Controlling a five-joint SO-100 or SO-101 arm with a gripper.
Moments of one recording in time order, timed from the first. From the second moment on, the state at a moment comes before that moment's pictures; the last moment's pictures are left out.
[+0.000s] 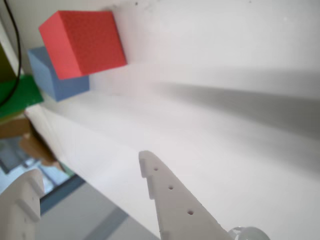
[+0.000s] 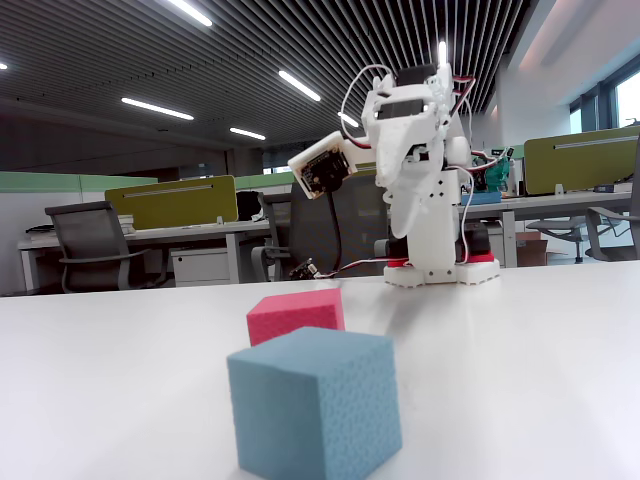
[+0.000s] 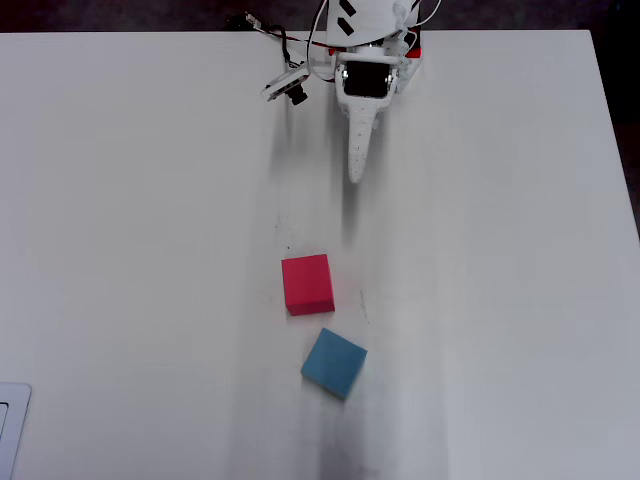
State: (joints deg) arm 11.9 182.1 168.0 45.2 14.9
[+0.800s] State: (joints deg) arm 10.6 153.4 149.8 35.5 22.7
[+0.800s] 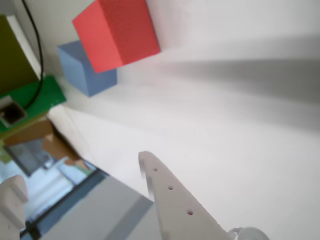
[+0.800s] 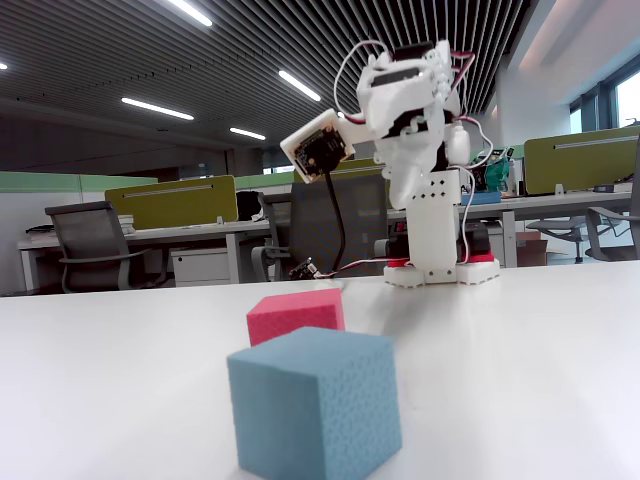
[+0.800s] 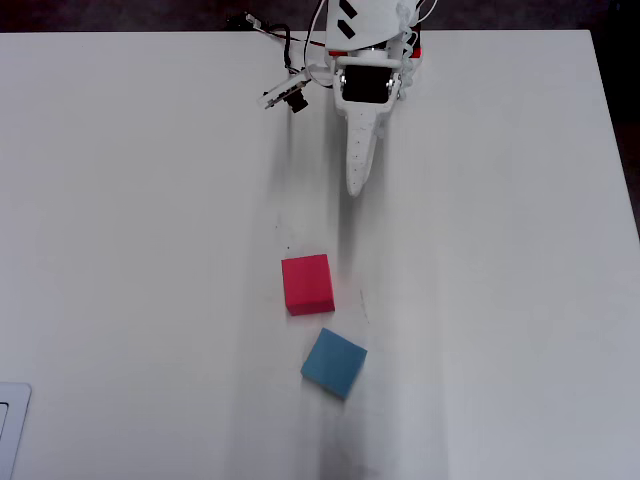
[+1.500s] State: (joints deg) arm 14.6 75.8 77.7 48.8 42.1
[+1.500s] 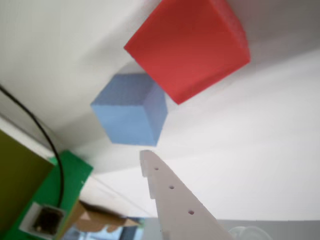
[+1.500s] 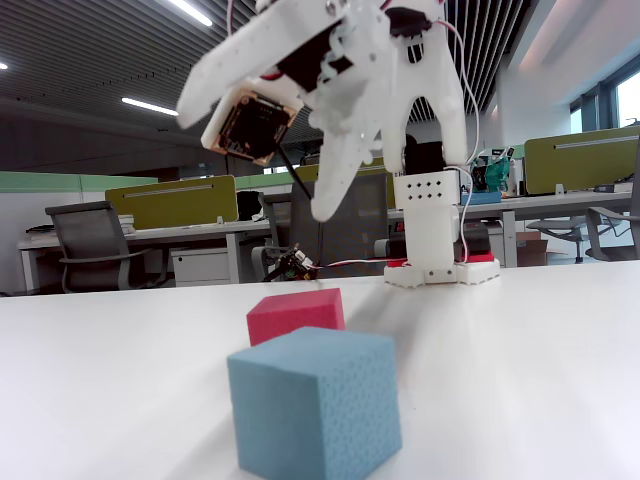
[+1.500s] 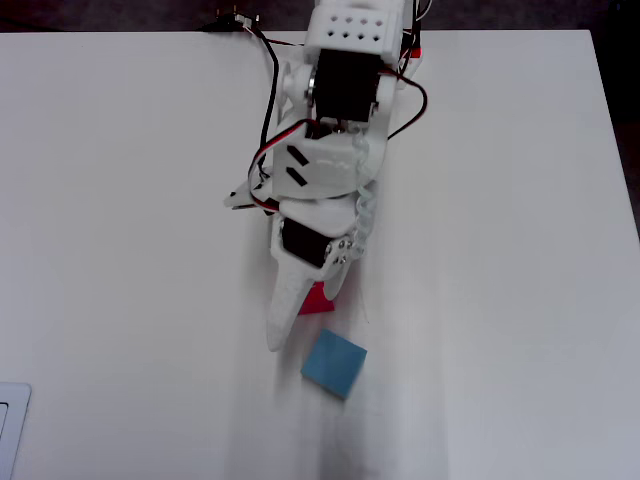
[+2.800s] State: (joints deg) arm 11.1 49.1 57.7 49.0 45.3
